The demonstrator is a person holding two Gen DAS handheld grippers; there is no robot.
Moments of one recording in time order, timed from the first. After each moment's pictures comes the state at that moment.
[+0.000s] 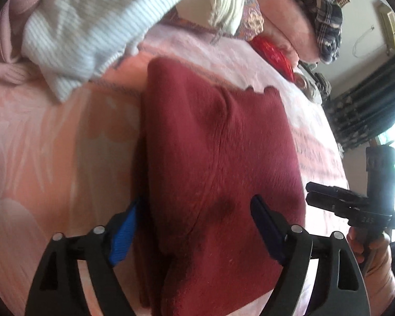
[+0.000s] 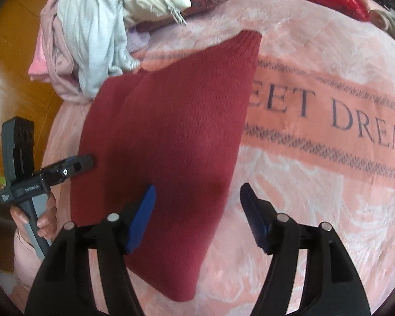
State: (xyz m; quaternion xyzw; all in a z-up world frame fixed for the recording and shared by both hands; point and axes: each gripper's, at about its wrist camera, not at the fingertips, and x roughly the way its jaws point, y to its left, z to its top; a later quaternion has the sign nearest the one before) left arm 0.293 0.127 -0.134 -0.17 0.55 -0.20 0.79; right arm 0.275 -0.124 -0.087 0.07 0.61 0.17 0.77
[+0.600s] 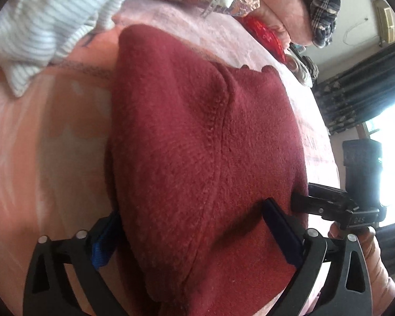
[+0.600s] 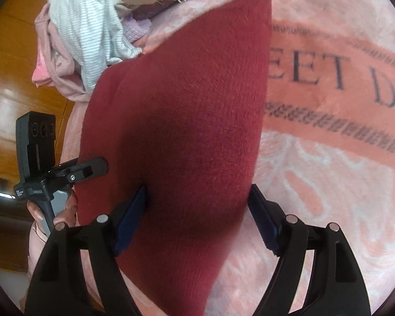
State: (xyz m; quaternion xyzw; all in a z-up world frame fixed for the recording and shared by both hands) left arm 0.317 0.115 -0.165 -0.17 0.58 -0.26 0.75; right arm 0.294 -0.122 -0.136 0.18 0.64 0.22 0.72
